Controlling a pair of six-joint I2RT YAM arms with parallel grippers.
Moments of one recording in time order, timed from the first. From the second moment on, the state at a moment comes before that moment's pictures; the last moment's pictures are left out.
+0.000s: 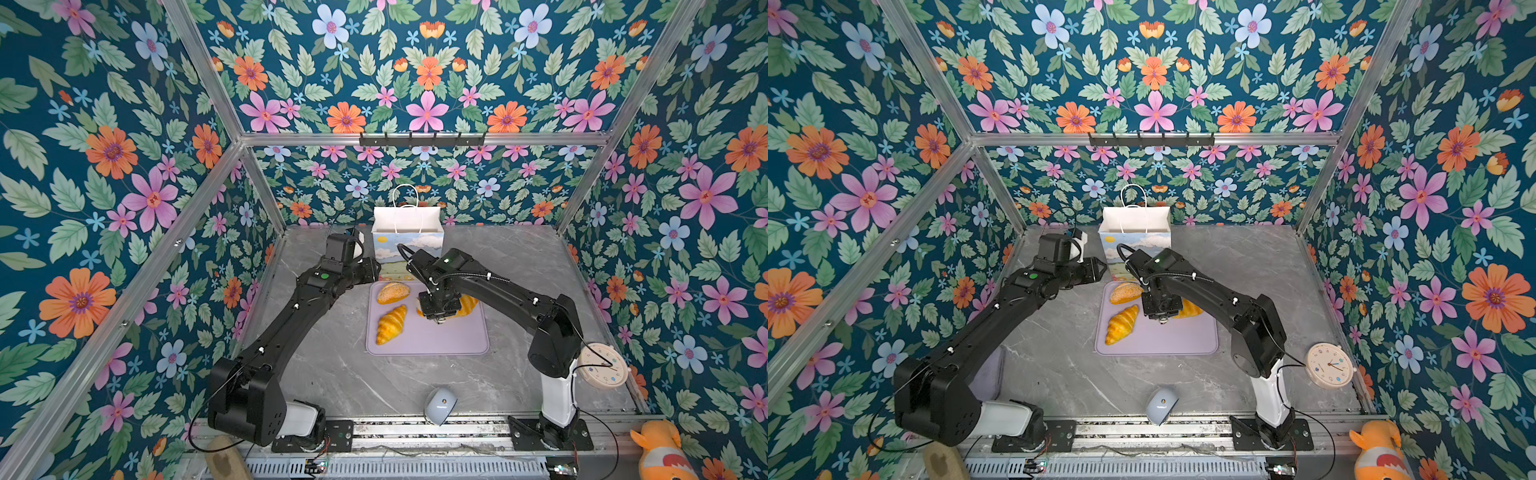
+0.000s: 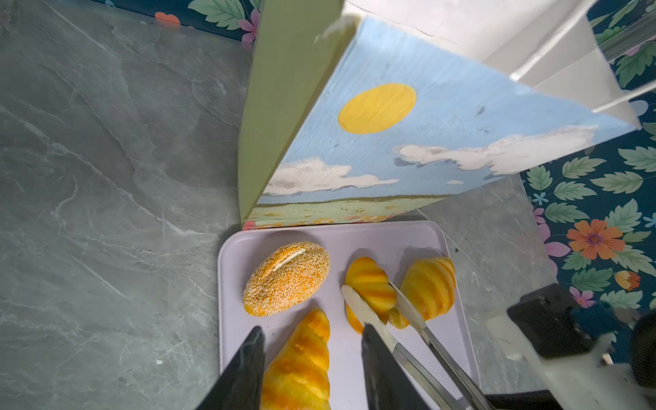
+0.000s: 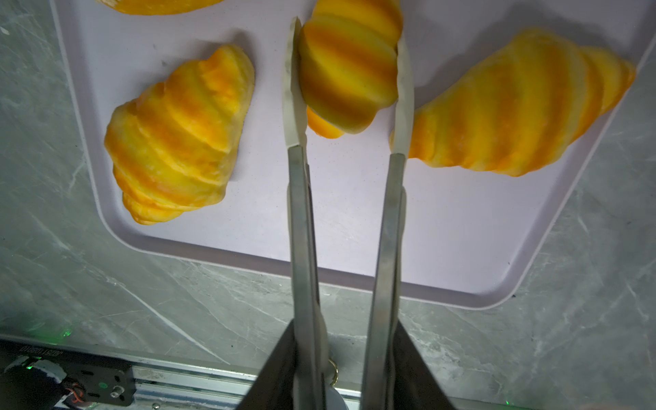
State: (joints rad) left arm -0.35 1.39 1.17 -0.46 0.18 -0.40; right arm 0.80 1.97 1.84 -1.32 0.02 0.63
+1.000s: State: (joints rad) left arm -0.35 1.37 1.22 -0.46 0.18 -0.40; right arm 0.80 1.54 1.78 -1.40 0.01 0.46
